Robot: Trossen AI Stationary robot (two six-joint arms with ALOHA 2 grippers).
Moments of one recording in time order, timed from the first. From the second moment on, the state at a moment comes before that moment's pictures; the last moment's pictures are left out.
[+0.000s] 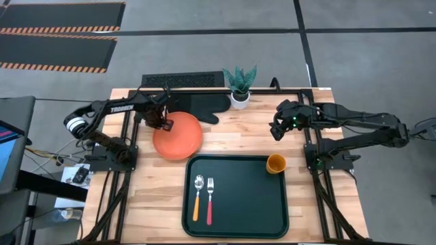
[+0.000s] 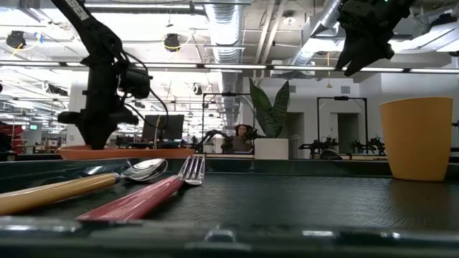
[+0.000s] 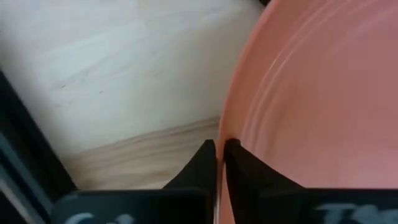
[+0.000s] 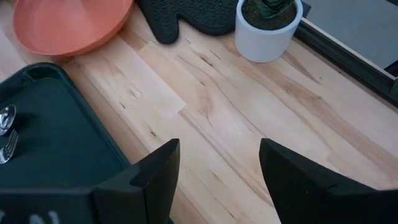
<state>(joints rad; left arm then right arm) 0.82 1.45 0.74 -0.83 -0.04 -0.45 -0.18 0.95 0.96 -0.88 0.29 0.51</state>
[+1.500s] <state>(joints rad) -0.14 1.16 0.84 -0.51 -0.30 -1.51 -0.18 0.90 0.96 -0.83 0.15 0.50</state>
